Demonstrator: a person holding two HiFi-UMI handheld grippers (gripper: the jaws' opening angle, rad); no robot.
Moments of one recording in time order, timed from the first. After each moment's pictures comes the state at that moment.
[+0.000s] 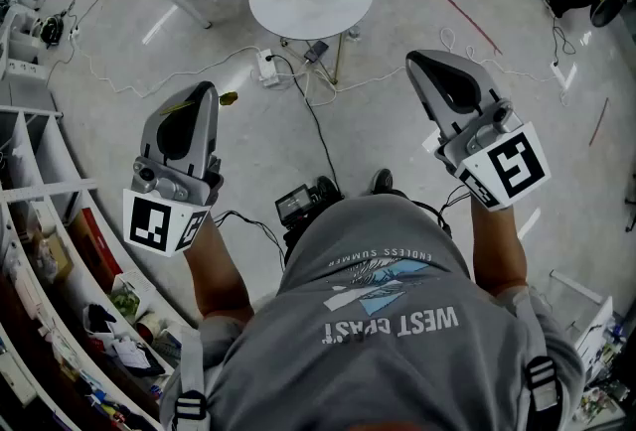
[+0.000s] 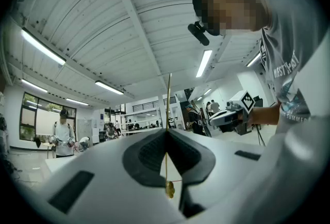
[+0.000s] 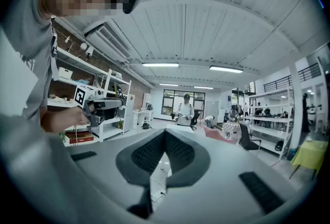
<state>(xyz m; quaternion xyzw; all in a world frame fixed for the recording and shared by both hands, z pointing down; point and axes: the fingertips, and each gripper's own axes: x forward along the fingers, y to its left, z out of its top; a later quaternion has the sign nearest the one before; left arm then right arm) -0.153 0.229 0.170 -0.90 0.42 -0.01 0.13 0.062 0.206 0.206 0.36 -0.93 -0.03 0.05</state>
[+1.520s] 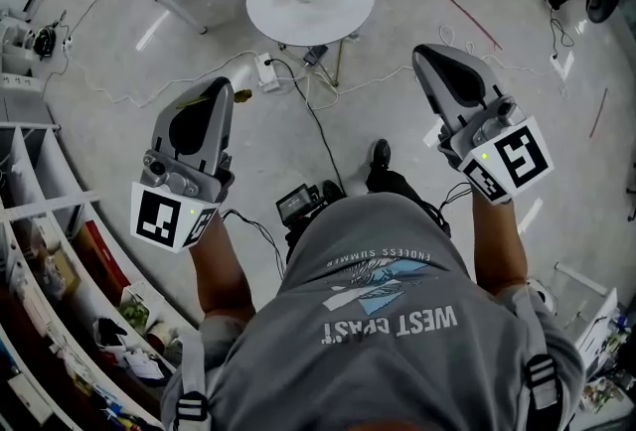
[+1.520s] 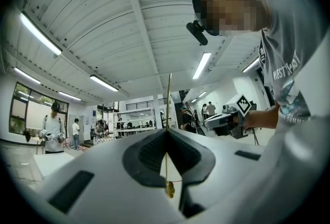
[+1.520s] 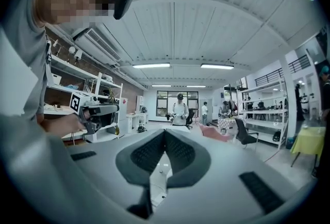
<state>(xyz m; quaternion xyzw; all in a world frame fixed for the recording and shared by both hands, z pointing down) -0.145 0.193 0.184 -0.92 0.39 0.00 0.11 0.065 0.170 0.217 0.39 -0.92 0.00 0.02</state>
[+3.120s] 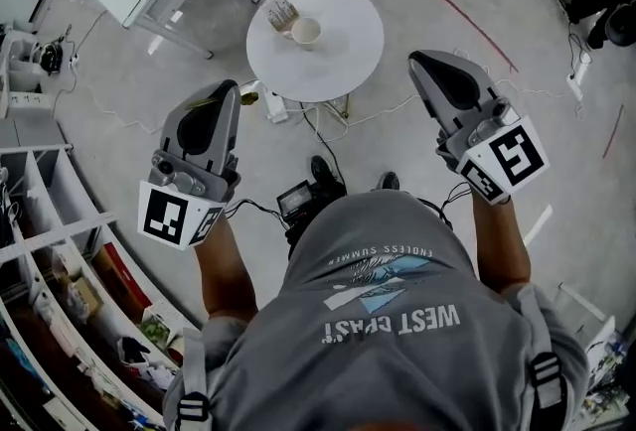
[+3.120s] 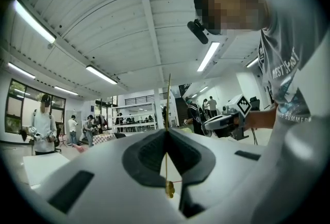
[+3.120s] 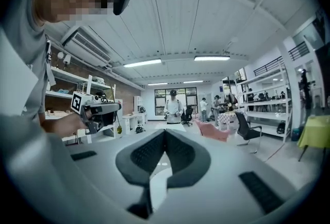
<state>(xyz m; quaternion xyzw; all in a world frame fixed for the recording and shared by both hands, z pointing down) -0.111 0.009 0.193 -0.92 0.38 -0.03 0.09 0.089 -0.011 0.241 0.37 -0.93 0.04 0.01</state>
